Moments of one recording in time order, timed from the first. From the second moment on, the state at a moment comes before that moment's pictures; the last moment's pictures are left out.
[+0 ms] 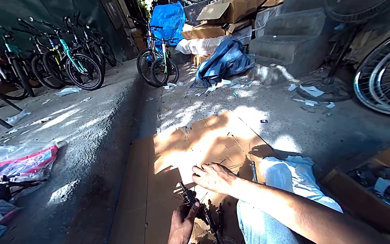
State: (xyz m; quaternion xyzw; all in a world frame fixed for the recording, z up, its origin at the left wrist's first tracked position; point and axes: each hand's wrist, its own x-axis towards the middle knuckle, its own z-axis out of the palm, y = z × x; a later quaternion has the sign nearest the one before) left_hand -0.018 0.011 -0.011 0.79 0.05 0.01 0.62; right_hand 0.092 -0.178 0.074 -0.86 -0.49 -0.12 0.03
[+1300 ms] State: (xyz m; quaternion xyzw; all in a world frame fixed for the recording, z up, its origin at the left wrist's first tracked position) left_hand -0.009 0.022 -0.027 0.86 -0.05 0.26 0.43; right_hand 0.059 -0.184 0.102 -0.78 -0.42 -0.10 0.45
